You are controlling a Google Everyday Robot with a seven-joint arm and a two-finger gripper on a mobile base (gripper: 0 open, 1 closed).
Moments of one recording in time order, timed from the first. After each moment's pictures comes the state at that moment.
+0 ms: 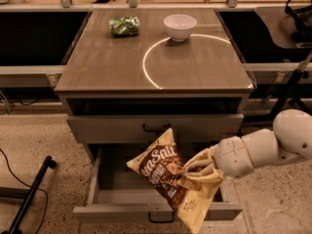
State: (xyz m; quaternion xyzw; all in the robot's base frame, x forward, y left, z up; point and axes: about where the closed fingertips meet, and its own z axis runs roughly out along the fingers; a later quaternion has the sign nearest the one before) arm 0.398 -0.094 0.716 -0.67 0.54 0.35 0.37
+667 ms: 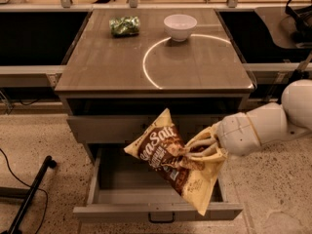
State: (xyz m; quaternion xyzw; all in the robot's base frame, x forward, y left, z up) arm 0.418 -0.093 0.777 -0.71 0.49 0.31 0.39
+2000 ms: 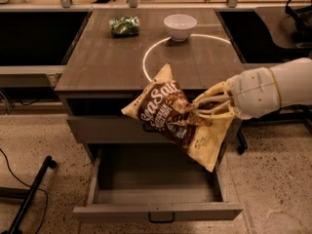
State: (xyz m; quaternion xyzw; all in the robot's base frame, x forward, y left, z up) arm 0.461 -0.104 0.885 -0.73 0.43 0.22 0.47
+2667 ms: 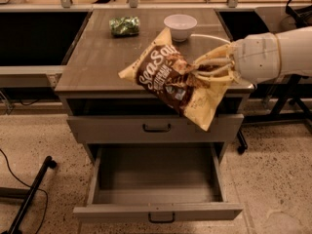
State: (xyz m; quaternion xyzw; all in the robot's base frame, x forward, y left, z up) arm 0.521 -0.108 0.945 -0.72 0.40 0.17 0.55
